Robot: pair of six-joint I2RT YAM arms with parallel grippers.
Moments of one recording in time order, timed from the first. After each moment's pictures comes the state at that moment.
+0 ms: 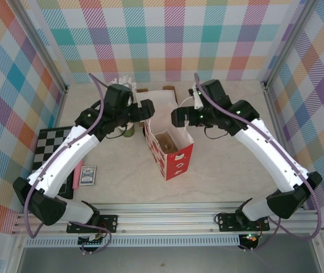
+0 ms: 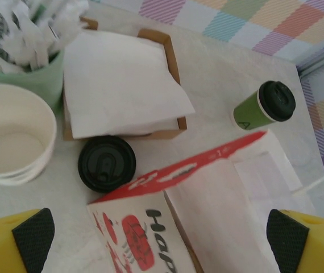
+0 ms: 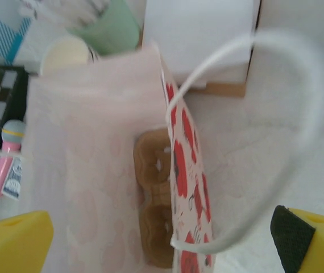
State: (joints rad) left arm -0.59 1.40 1.52 -0.81 -0.13 -0.66; right arm 0.64 1.42 1.69 -1.03 -0.02 0.40
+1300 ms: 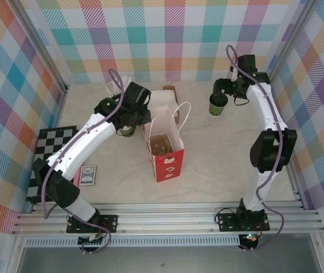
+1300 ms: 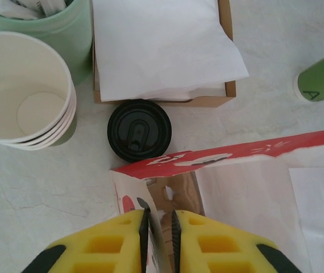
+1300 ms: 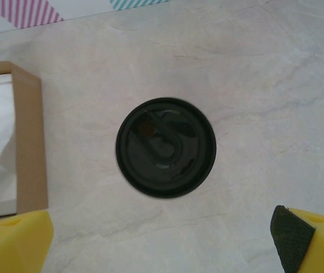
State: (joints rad) left arm -0.62 1.59 1.69 -1.03 -0.21 -0.69; right arm 0.06 1.97 1.98 -0.95 -0.07 0.15
